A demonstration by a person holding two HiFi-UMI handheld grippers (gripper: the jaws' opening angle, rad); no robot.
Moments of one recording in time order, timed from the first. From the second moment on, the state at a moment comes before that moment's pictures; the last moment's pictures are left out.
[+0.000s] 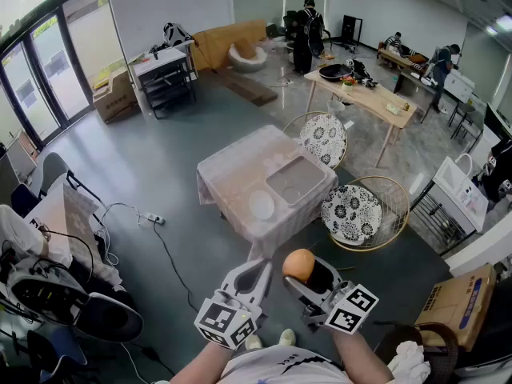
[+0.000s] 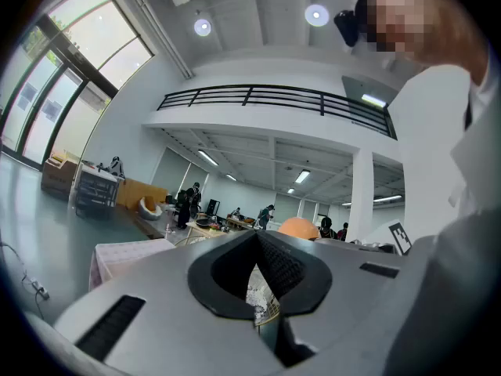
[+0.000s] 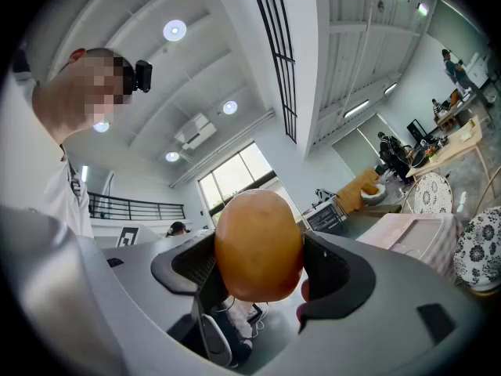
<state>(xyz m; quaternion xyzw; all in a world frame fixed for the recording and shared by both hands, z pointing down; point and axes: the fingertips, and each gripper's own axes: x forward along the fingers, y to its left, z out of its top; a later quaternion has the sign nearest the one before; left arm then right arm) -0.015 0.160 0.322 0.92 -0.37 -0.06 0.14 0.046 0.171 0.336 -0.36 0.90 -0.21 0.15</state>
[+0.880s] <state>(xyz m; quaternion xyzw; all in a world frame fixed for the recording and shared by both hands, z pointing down) -0.011 0.162 0.331 0.92 -0.37 -0.05 0.14 0.061 0.170 0.339 -0.35 0.89 -0.23 0.18</state>
